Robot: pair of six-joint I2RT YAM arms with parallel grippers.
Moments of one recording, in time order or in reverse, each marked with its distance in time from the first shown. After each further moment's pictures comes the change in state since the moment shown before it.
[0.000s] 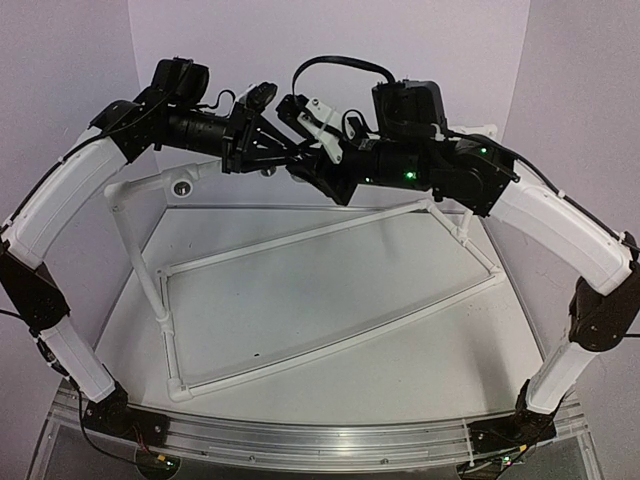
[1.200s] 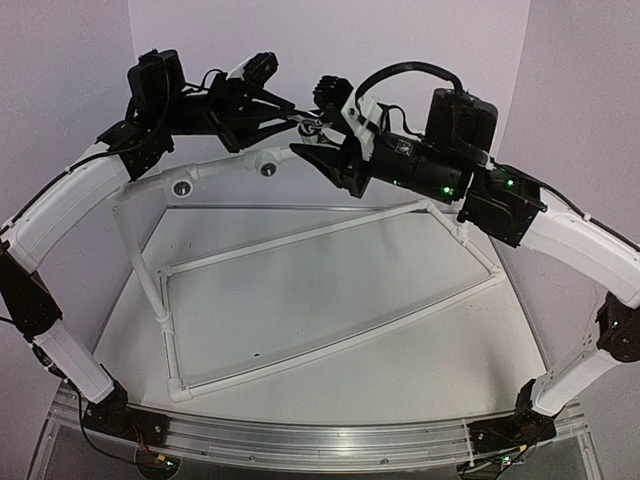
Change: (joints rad) left arm 0.028 -0.056 -0.204 0.763 0.320 -0.543; right arm 0.000 -0.200 -0.320 0.456 -0.147 -0.136
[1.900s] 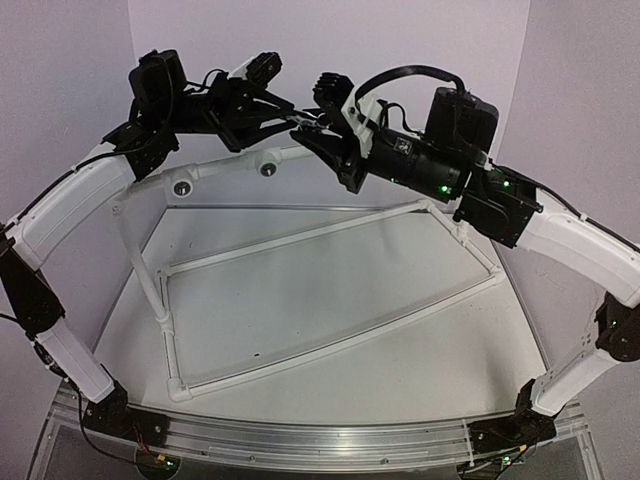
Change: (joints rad) left arm 0.000 0.020 -0.001 0.088 0.060 -0.066; right arm 0.000 0.011 -0.003 0.068 -0.023 -0.038
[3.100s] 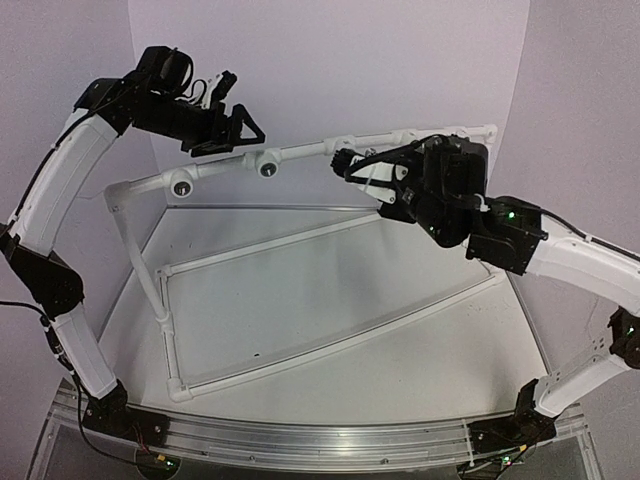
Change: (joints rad) left arm 0.095 0.142 0.528 -1.222 -0.907 0.964; right arm 0.002 -0.114 -0.219 -0.170 0.795 -0.418
